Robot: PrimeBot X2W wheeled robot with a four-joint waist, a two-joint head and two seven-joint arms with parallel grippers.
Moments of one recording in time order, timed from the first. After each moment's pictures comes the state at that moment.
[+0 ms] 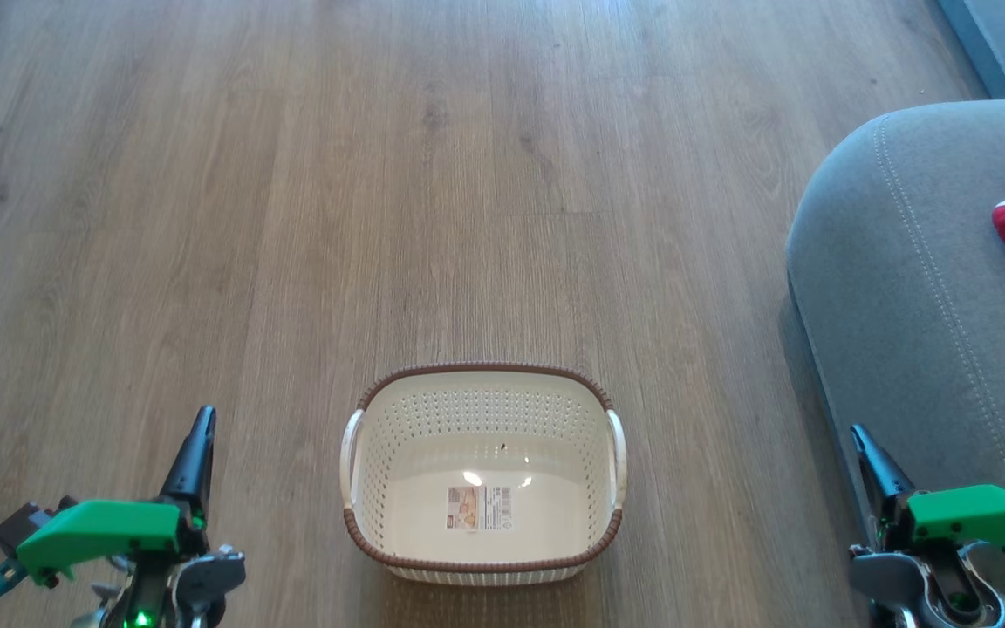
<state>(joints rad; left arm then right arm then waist) -0.04 0.05 0.05 0.31 -1.48 -0.11 0.08 -0.04 -0.04 -0.13 0.30 1.45 0.12 0.08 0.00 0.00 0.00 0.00</state>
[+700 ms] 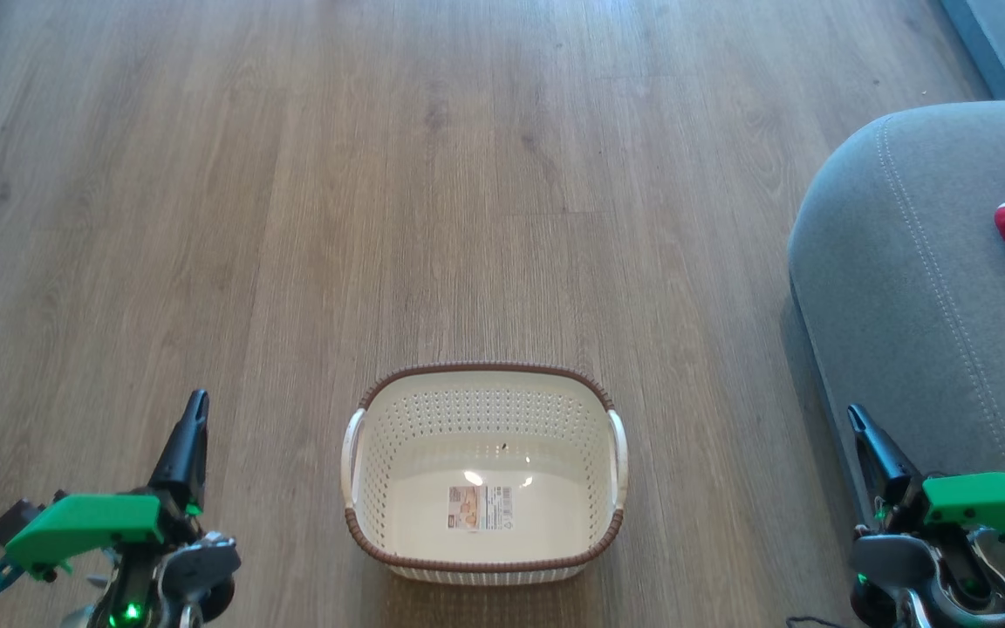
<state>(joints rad) -0.05 0.05 0.08 0.28 -1.60 -0.12 0.11 -0.06 -0.04 -0.13 0.28 1.60 0.12 0.10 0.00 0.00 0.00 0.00</state>
